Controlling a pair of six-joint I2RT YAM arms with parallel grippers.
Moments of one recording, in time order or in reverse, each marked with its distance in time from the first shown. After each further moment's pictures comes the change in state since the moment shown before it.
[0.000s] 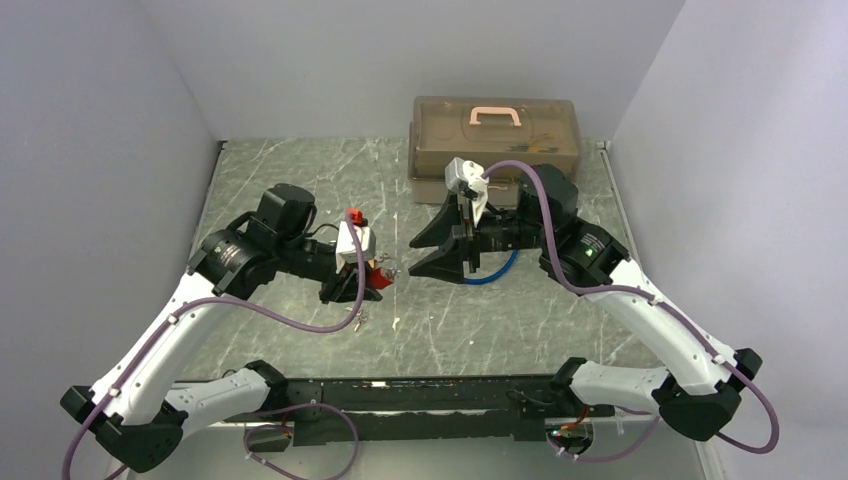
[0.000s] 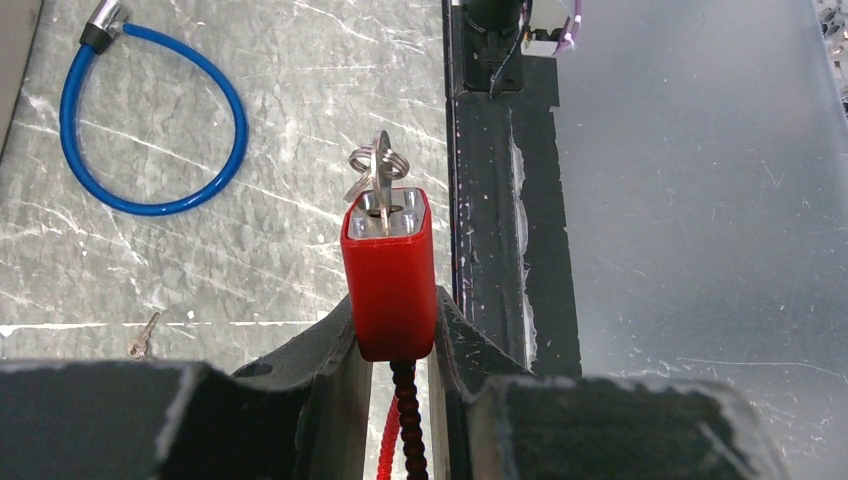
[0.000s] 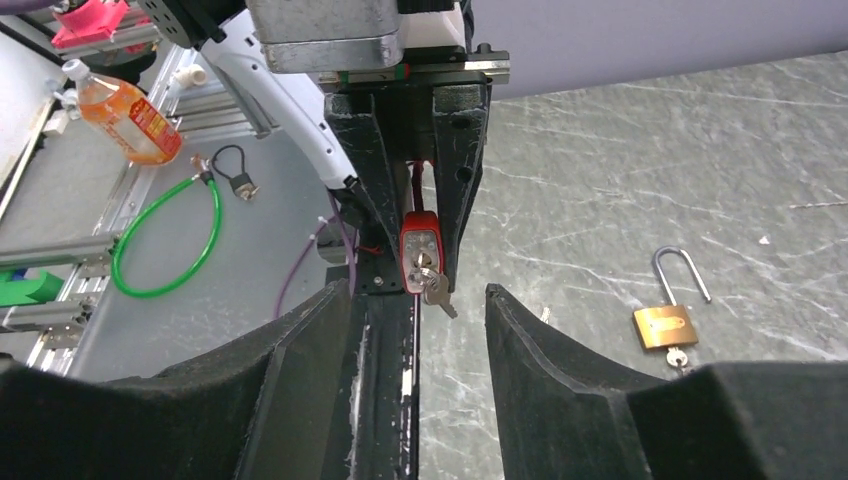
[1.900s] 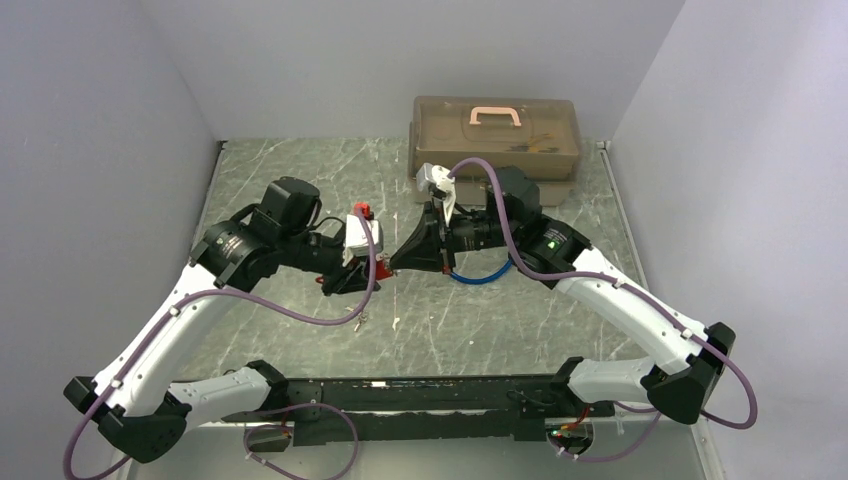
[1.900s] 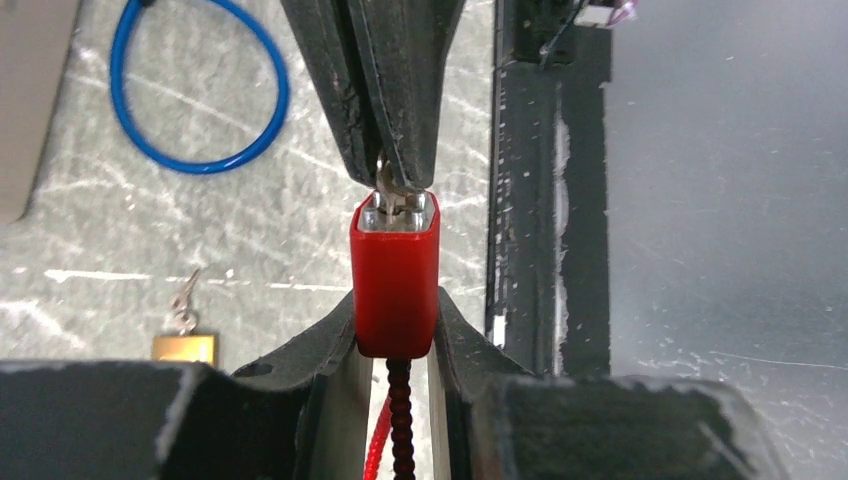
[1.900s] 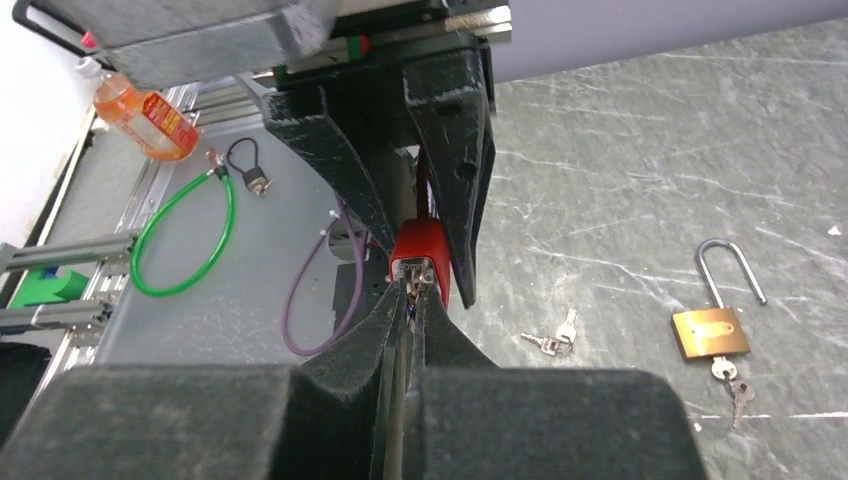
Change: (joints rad) left arm -0.016 0.047 0.063 -0.037 -0.103 0.004; right arm 0.037 0.109 -0.050 0.112 -0.032 0.042
